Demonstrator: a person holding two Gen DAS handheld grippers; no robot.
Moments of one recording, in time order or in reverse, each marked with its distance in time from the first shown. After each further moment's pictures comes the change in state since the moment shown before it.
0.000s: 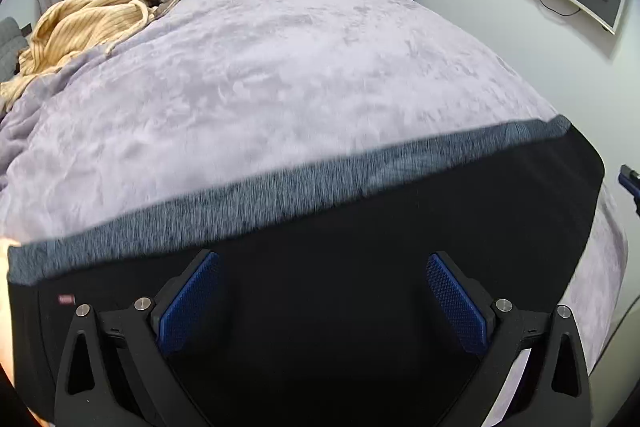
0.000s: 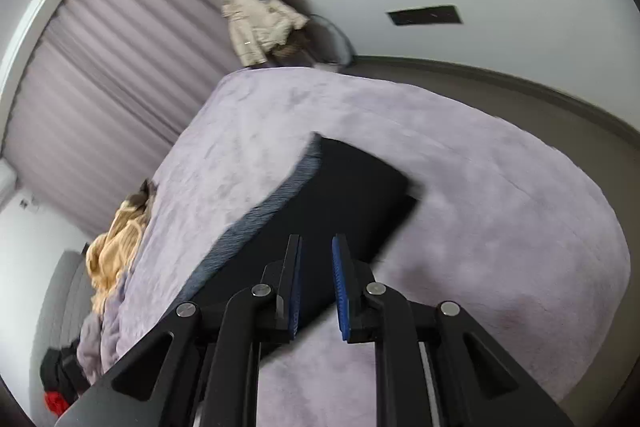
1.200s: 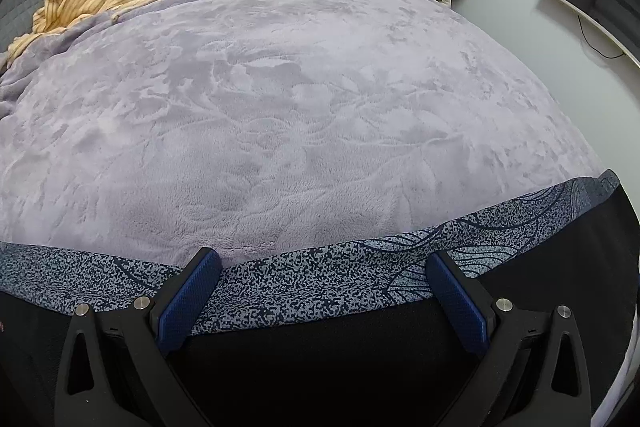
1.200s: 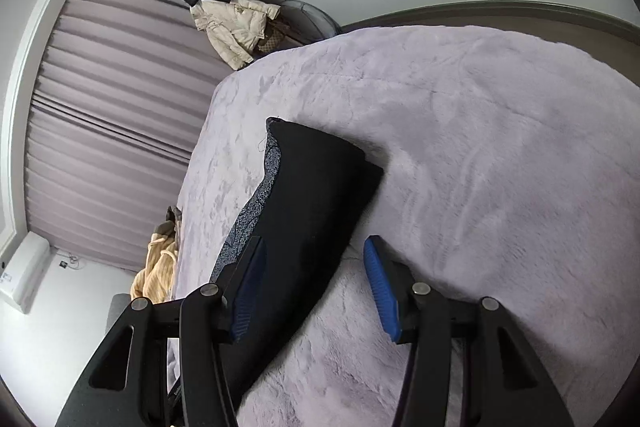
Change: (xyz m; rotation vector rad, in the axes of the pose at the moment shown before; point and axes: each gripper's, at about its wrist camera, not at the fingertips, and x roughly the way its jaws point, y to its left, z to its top) left arm 0.080 0.012 0.019 -0.157 -0.030 0.036; right arm 0.049 -0.068 -0.010 0.311 0.055 0.105
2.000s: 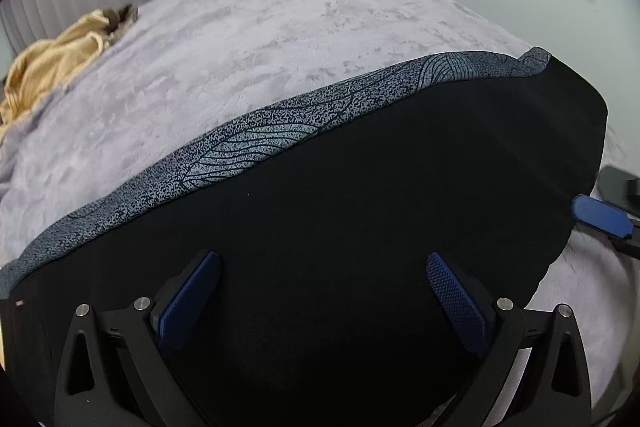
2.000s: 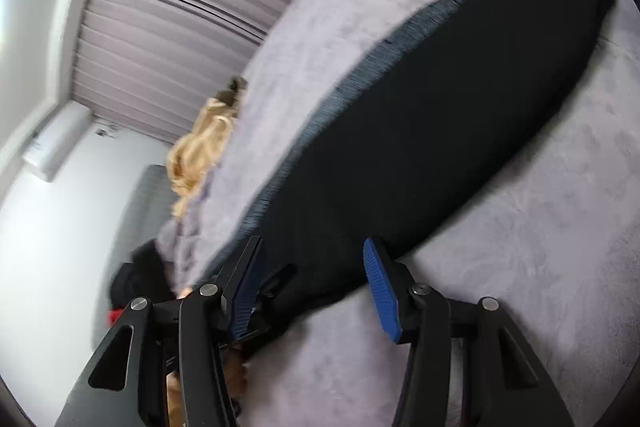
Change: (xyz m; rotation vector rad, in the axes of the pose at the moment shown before) left arm -0.050 -0.109 -0.069 0.332 -0.001 0.019; right arm 0.057 0.091 -0.133 -0.290 0.329 0.100
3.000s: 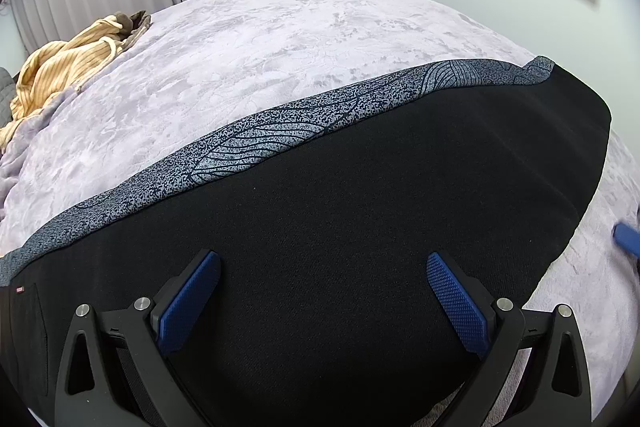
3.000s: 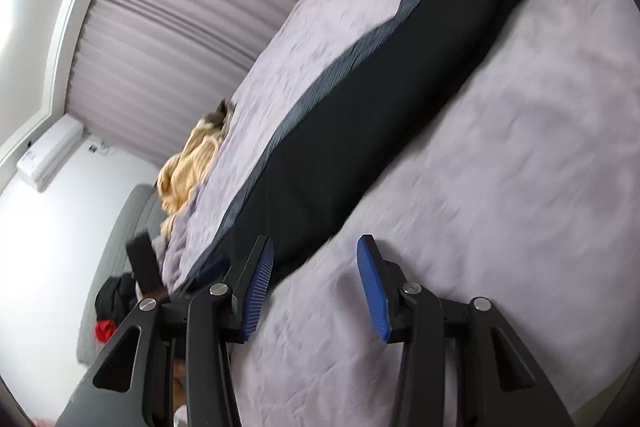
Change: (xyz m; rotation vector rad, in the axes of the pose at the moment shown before) left arm -0.004 0.004 -0.003 -0.039 -0.011 0.007; right arm -0.050 -0.021 -0.013 0.012 -0.158 0.001
